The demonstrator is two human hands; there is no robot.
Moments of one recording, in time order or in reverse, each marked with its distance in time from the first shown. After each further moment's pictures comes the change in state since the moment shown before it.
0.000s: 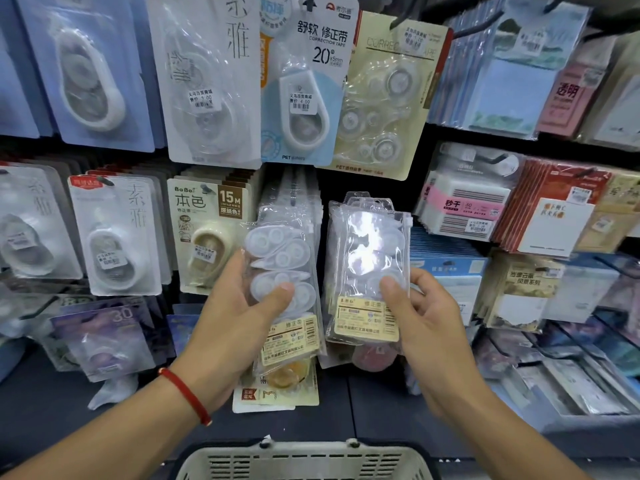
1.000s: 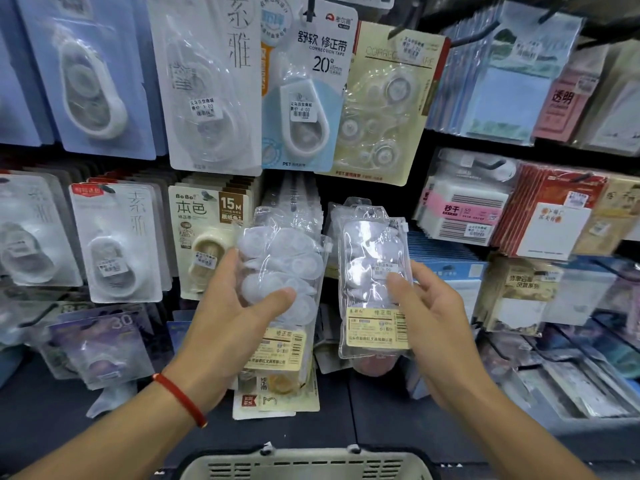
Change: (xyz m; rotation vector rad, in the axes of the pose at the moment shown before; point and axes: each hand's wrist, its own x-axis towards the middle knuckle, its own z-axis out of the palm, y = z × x) left_hand 0.008 -0.003 -0.010 0.099 0.010 0.062; right_hand 0.010 -0.002 -0.004 -0.060 -0.017 -0.015
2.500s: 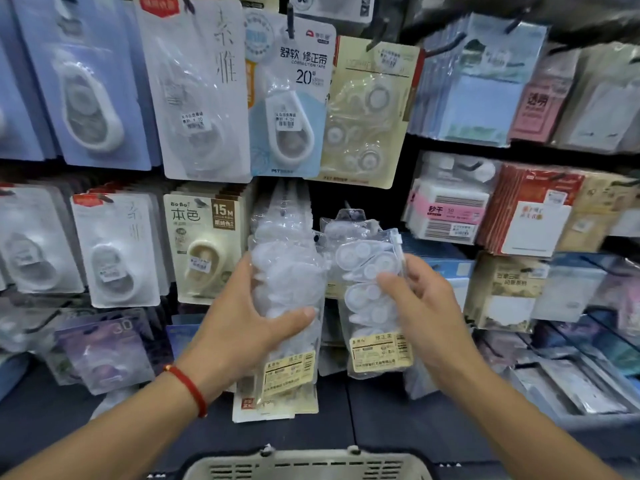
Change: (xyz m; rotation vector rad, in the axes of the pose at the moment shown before) left_hand -0.003 0.006 0.007 0.239 -0.125 -0.034; right_hand 0.006 -0.015 -0.011 -0.118 -0.021 -0.098
